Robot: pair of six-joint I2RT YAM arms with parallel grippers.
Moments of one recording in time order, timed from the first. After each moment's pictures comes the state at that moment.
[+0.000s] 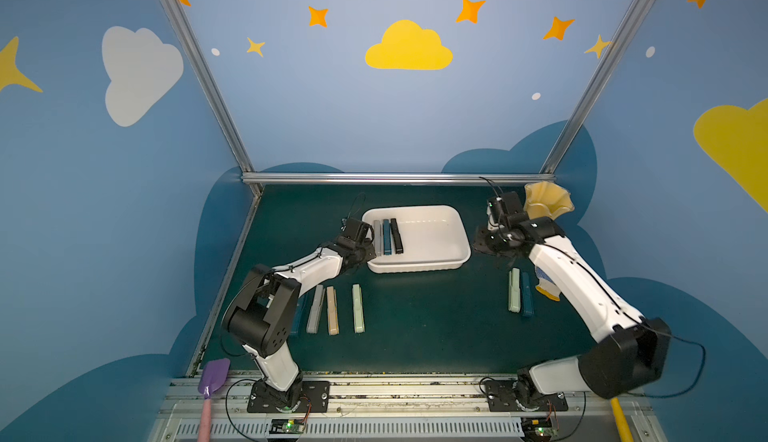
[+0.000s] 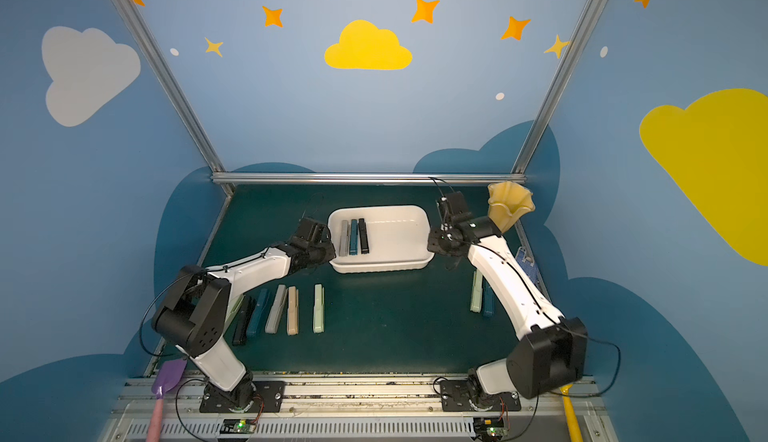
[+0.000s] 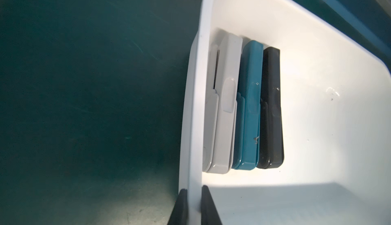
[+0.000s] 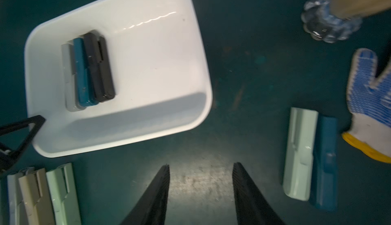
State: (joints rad) left arm -0.44 1.71 1.04 -0.20 -0.07 -0.73; right arm 0.31 1.35 1.28 -0.98 0.07 0.45
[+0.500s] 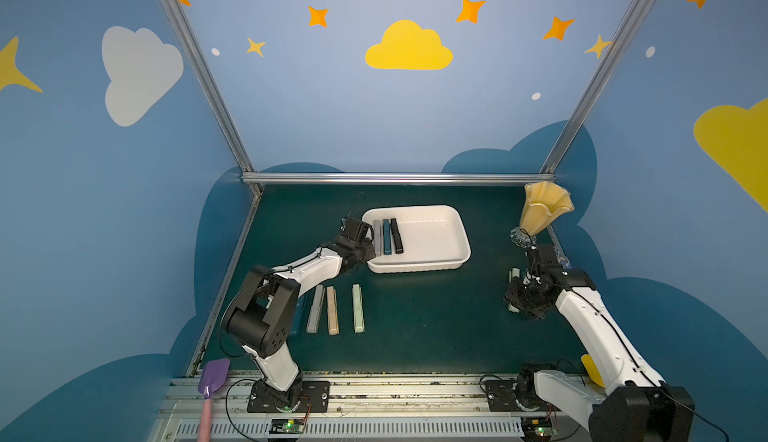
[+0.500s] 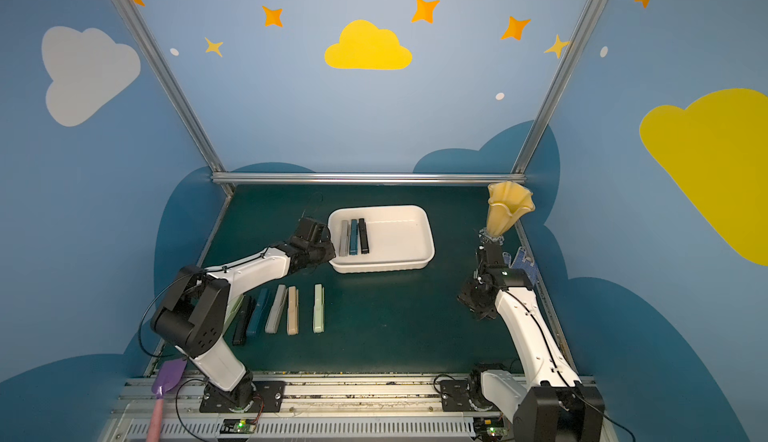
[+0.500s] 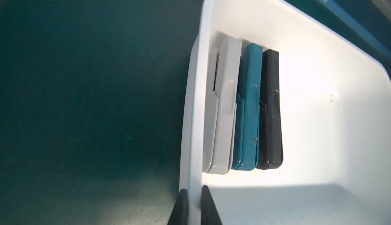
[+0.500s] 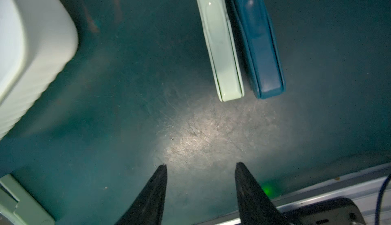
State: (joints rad) left arm -0.44 1.71 1.04 -0.20 -0.07 -0.73; right arm 0.06 1.08 0.81 -1.05 -0.04 0.58
